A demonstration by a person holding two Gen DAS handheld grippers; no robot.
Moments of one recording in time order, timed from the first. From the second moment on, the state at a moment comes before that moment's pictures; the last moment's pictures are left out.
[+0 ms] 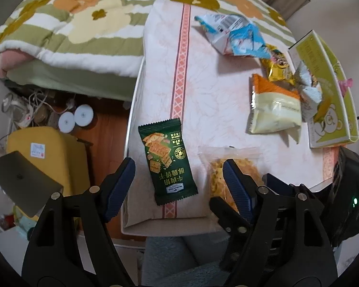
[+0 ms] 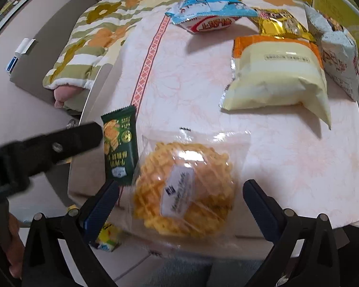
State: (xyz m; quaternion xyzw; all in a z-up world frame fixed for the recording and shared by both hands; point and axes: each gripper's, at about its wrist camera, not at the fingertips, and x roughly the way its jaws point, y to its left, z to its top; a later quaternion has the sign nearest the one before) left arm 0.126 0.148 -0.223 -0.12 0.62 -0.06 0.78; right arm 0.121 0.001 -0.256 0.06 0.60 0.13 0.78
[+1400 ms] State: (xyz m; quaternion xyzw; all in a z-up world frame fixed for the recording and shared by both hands) left arm 0.135 0.110 -0.267 -0.02 0.63 -0.02 0.78; right arm 0.124 -0.036 -0.263 -0.04 0.59 0.15 0.79
